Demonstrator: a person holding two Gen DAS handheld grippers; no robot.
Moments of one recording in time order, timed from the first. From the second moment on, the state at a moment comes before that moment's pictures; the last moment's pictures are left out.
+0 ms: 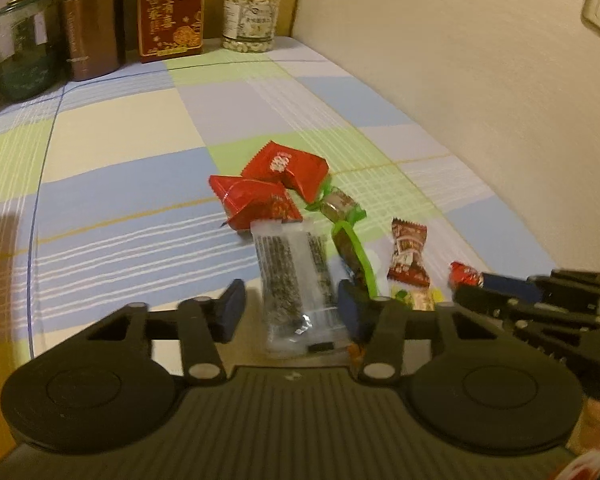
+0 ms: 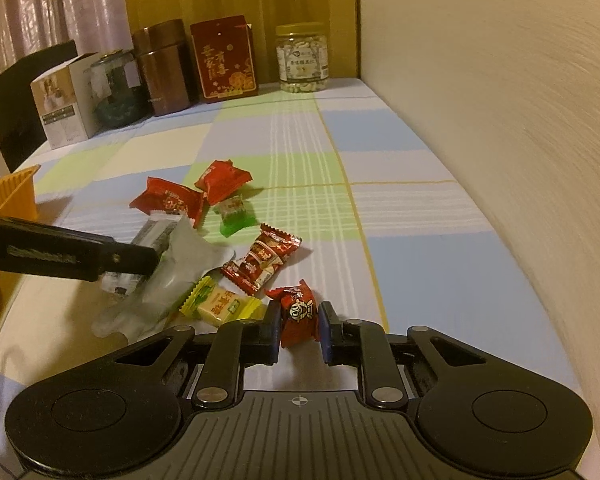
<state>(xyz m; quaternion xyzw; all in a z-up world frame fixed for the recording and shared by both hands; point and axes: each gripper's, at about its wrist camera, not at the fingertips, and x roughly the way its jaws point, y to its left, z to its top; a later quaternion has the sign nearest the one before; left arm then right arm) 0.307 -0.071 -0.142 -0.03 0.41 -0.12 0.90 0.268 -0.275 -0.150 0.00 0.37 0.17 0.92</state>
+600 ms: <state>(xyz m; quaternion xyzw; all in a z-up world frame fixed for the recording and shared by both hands) 0.234 -0.036 -0.142 0.01 0.42 -0.11 0.90 0.224 -0.251 -0.146 -0.01 0.37 0.19 0.91</state>
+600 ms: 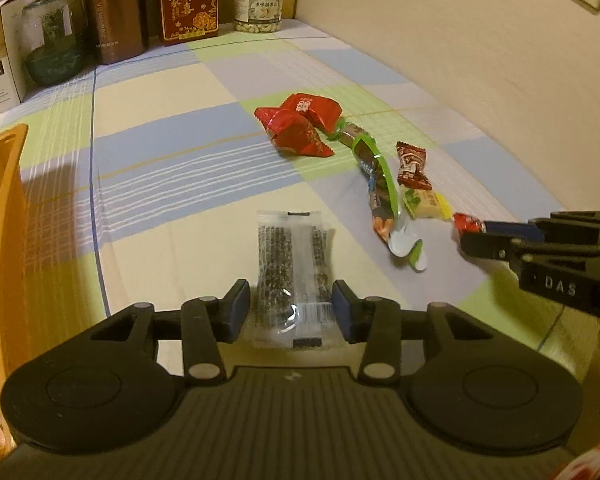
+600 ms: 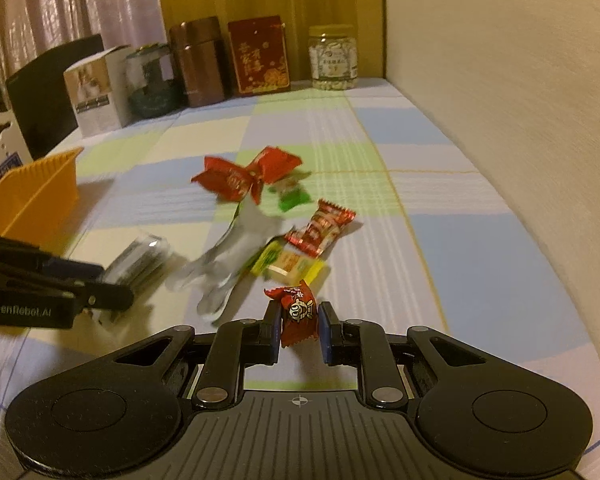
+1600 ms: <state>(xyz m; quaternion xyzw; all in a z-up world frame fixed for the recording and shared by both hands) 0.214 -0.030 -0.113 0.00 0.40 -0.10 0.91 0.211 -0.237 -0.124 -0.03 0.36 0.19 0.91</state>
